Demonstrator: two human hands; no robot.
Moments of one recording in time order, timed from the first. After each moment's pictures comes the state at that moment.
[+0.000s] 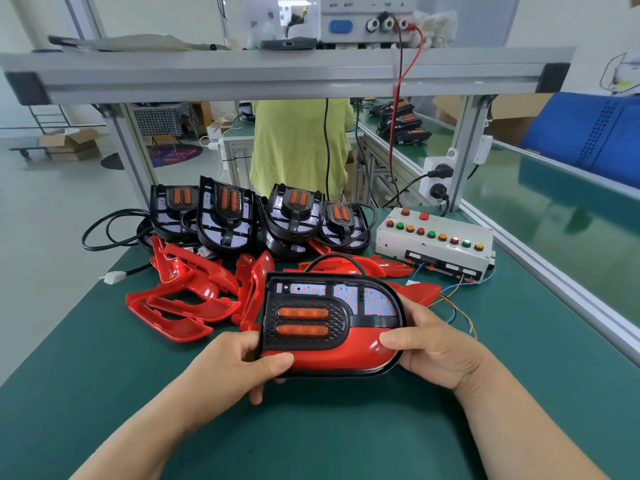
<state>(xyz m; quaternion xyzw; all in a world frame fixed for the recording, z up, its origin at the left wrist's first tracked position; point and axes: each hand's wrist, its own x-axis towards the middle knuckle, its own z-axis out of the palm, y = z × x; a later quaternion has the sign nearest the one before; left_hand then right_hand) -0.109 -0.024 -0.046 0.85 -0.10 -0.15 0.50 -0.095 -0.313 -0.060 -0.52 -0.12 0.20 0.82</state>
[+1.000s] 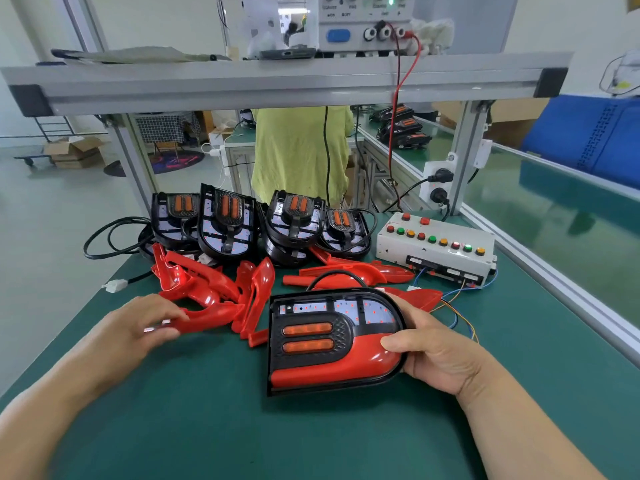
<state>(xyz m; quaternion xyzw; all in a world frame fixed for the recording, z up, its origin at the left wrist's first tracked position) -0.061 0.091 -0.036 0.94 -0.14 0.08 0.30 -0.094 -0.314 -0.055 -0.55 -0.07 0.21 0.80</state>
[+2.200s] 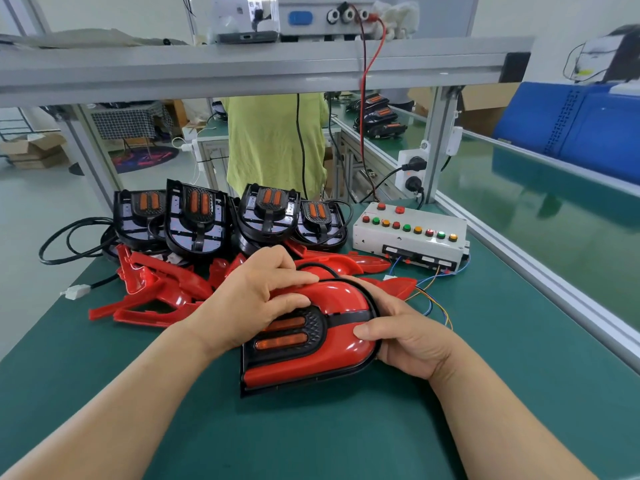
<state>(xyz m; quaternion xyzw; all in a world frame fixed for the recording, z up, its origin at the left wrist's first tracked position) -0.042 -0.077 -0.008 0.86 -0.37 0.10 0.33 -0.091 -0.314 -0.058 -0.54 -0.10 0.19 0.82</state>
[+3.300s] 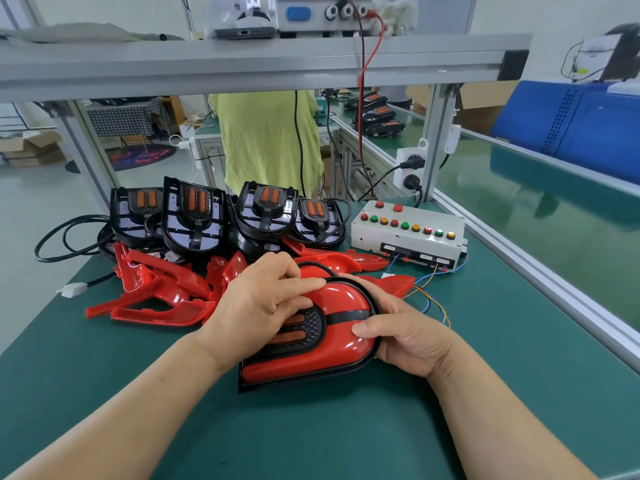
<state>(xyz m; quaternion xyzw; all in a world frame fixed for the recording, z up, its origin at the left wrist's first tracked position) -0.052 -0.085 -0.020 0.84 -0.43 0.20 0.27 -0.092 -0.315 -0.059 -0.53 -0.10 0.20 0.82</state>
